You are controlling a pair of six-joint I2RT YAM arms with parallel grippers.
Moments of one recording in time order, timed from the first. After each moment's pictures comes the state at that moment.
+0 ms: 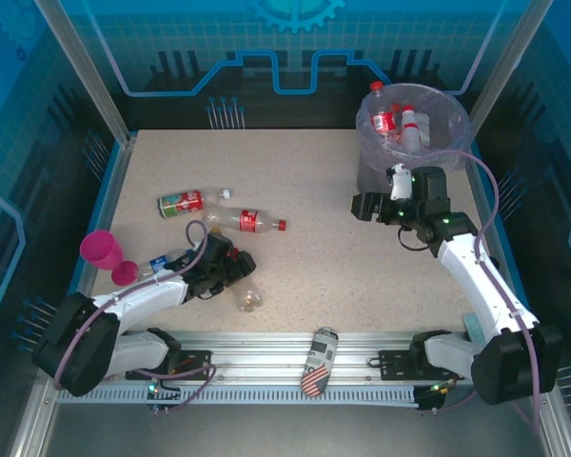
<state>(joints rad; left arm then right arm) -0.48 1.22 0.47 -0.24 0.04 -1.02 0.16 1.16 0.98 -0.50 -0.40 0.31</state>
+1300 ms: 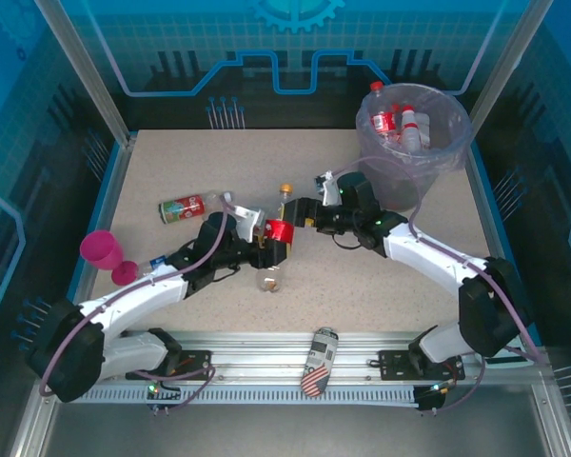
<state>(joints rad) -0.58 1.18 0.61 0.08 0.38 -0.52 0.56 1.45 0.98 -0.05 -0.51 0.76</state>
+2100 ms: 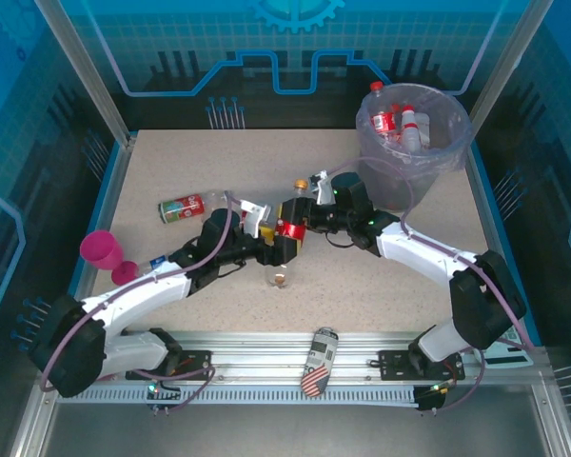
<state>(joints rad) -0.61 1.19 0.65 0.14 0.38 -0.51 0.58 1.50 0.98 0.02 -0.50 0.81</state>
